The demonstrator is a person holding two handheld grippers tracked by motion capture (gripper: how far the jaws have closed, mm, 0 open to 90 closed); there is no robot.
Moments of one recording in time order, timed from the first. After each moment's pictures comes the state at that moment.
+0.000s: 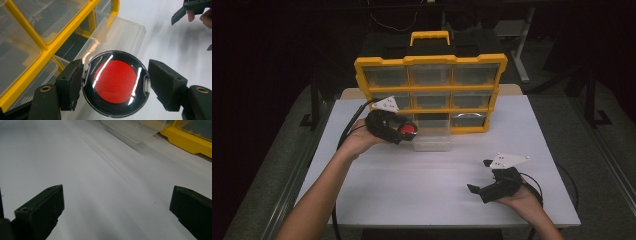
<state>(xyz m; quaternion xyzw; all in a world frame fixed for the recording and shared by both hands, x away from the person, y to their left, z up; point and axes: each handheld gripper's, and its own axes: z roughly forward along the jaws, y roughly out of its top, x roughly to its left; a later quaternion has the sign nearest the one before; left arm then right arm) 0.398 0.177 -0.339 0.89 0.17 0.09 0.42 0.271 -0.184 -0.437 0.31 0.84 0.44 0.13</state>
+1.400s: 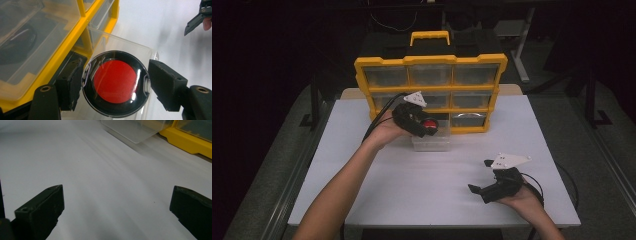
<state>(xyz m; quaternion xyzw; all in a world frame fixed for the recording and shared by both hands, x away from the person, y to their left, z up) 0.429 0.113 -0.351 0.90 0.16 0.07 0.40 0.270 -0.187 -0.437 0.31 0.84 0.44 0.13</state>
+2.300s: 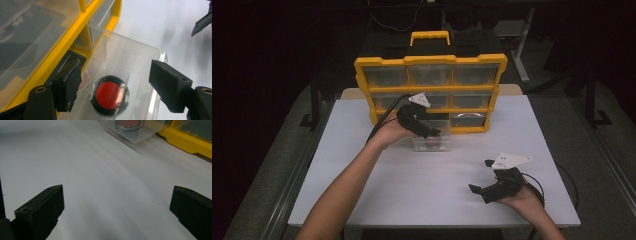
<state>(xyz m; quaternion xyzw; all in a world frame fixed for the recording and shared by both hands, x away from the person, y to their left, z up) 0.437 0.105 -0.362 0.90 0.17 0.07 0.40 0.270 -0.188 -0.437 0.31 0.83 0.44 0.13</state>
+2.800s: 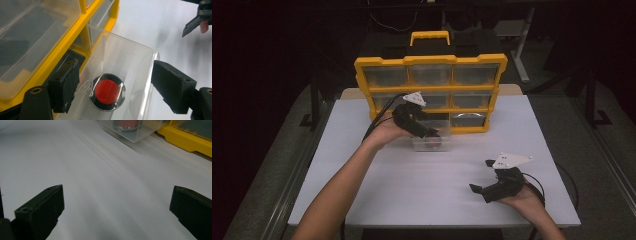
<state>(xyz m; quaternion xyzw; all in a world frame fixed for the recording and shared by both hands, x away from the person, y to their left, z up) 0.432 0.117 -0.354 0.90 0.17 0.06 0.41 0.271 -0.191 -0.438 0.31 0.83 0.44 0.12</state>
